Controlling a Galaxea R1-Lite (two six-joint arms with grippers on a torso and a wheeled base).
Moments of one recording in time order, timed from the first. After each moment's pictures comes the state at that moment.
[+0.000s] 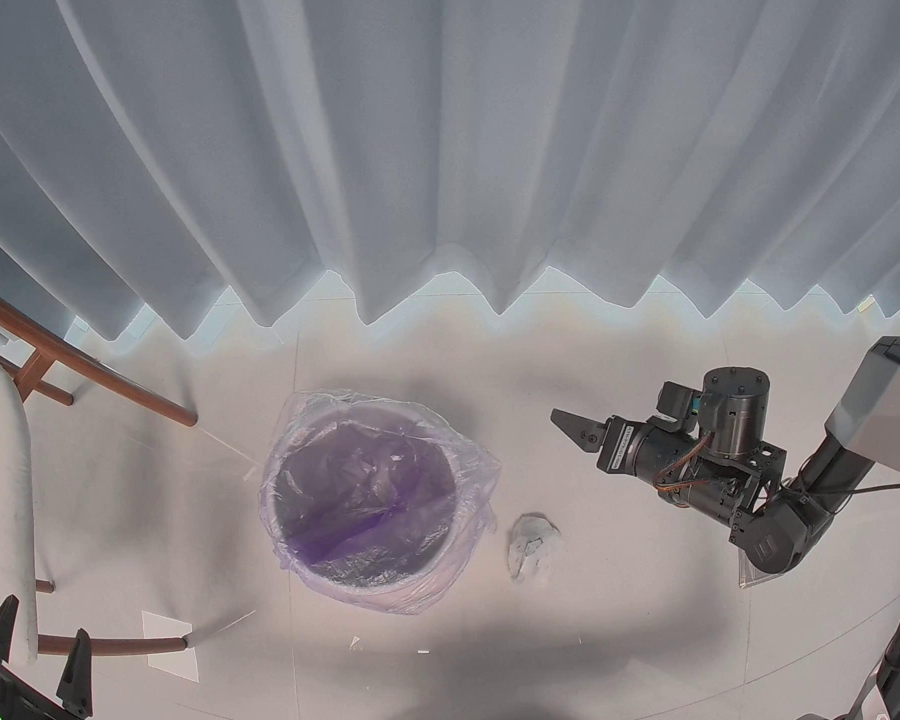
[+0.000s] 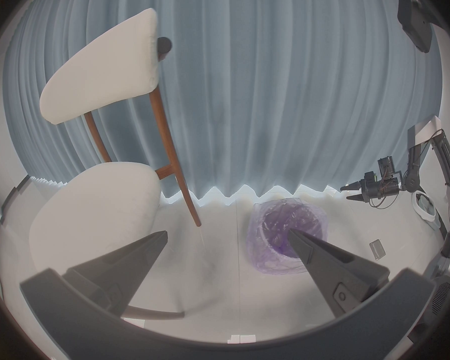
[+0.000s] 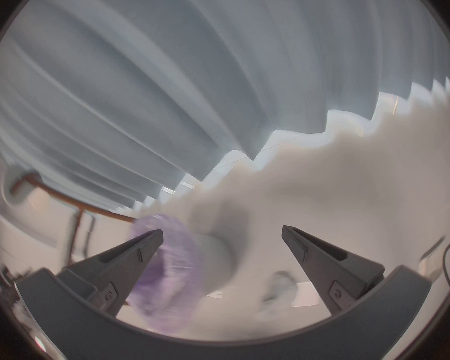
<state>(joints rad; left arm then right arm) 0.00 0.02 -0.02 0.00 0.02 -0.01 0.46 2.09 -0.67 -1.15 0.08 0.46</state>
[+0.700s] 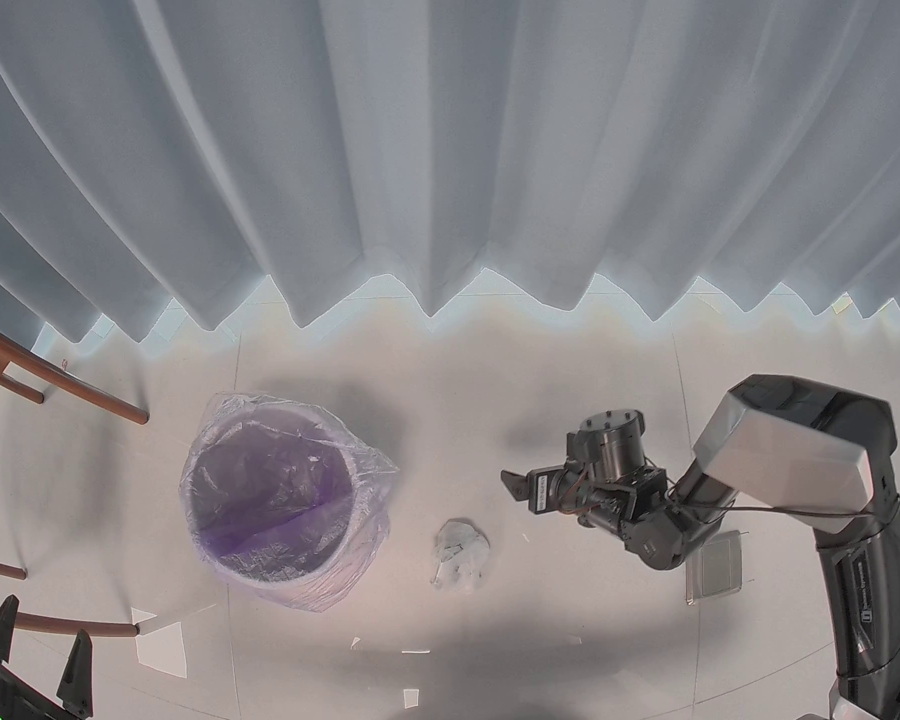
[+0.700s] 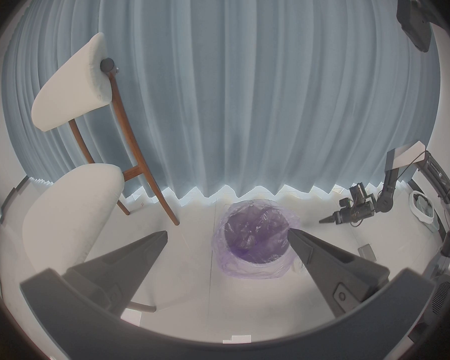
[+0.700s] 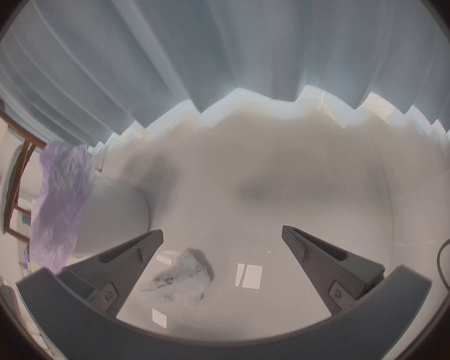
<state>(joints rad) 0.00 0.02 -0.02 0.00 0.02 -0.01 0.52 2.46 -1.09 -0.86 -0.10 0.22</state>
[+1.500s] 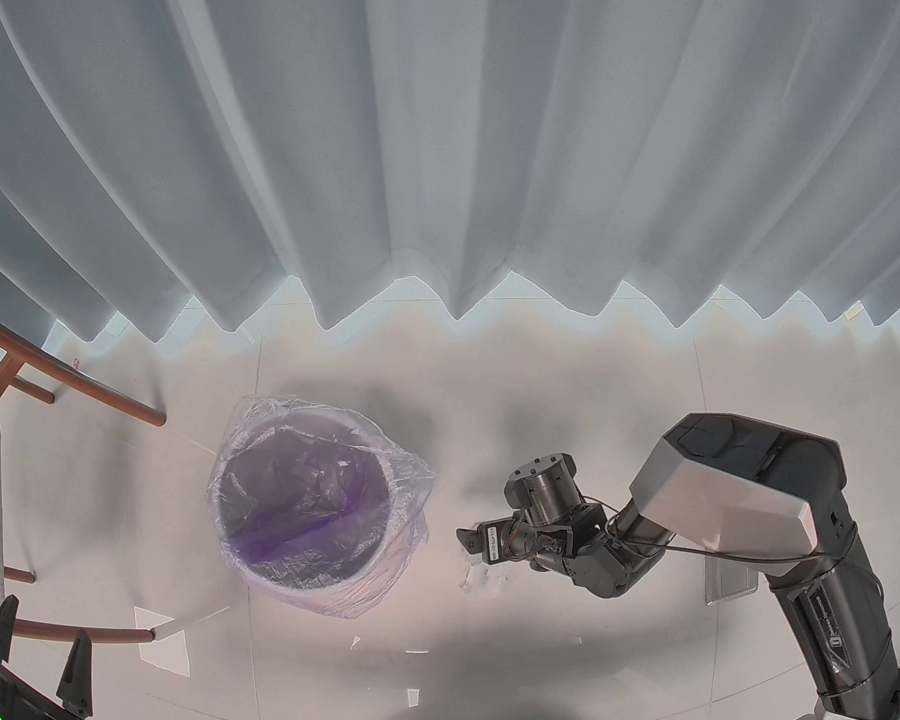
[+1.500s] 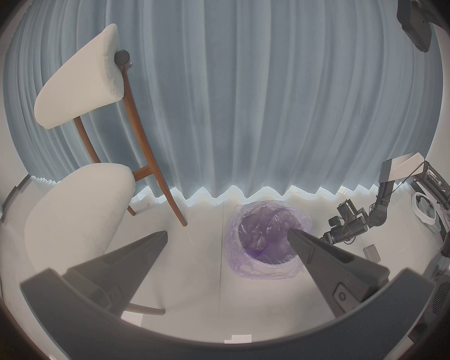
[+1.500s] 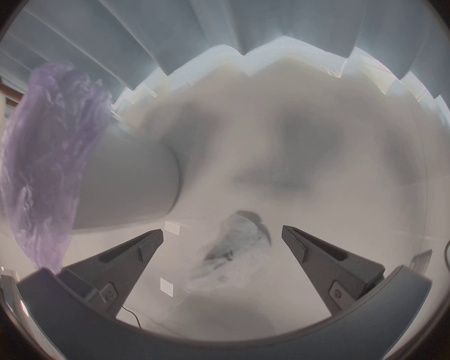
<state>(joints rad) 0.00 0.02 -0.02 0.00 0.02 -0.01 0.65 2.60 -1.23 -0.65 -0.10 0.30</state>
